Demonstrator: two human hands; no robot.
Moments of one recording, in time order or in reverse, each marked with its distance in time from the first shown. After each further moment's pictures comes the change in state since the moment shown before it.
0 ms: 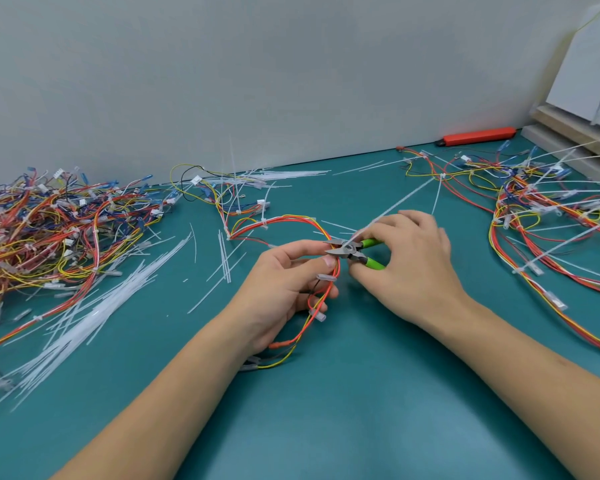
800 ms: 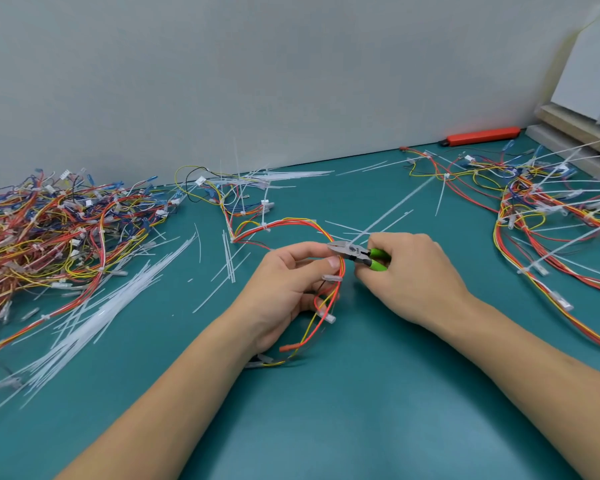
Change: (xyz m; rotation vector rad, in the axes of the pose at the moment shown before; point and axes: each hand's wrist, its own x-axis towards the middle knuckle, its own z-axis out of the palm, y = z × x) left_hand -0.001 0.002 0.000 0.007 -0.053 0.025; right_hand 0.000 0.001 0.001 0.010 -0.044 -0.023
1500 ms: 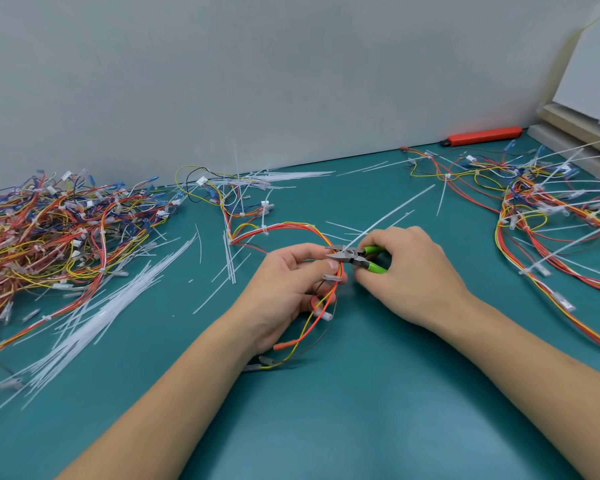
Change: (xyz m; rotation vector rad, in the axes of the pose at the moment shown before) left_hand 0.003 -0.004 -0.002 0.016 0.036 -0.017; right_hand 0.003 0.004 0.001 0.006 -0.004 -0.073
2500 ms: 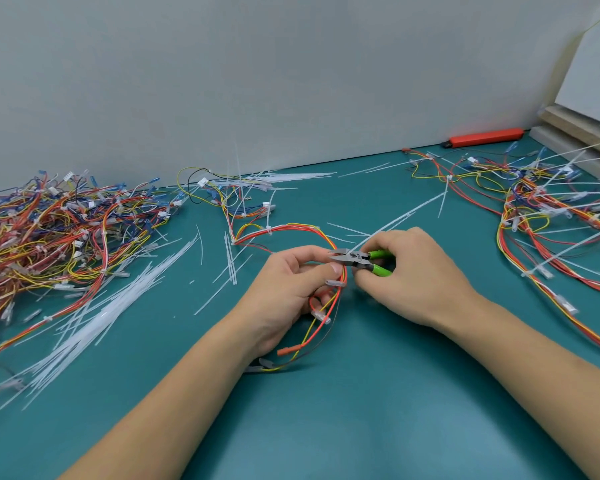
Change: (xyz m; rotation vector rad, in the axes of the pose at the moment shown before) left_hand 0.002 -0.003 0.000 0.069 0.015 0.020; right_hand 0.000 0.003 -0.003 0.033 -0.041 0.021
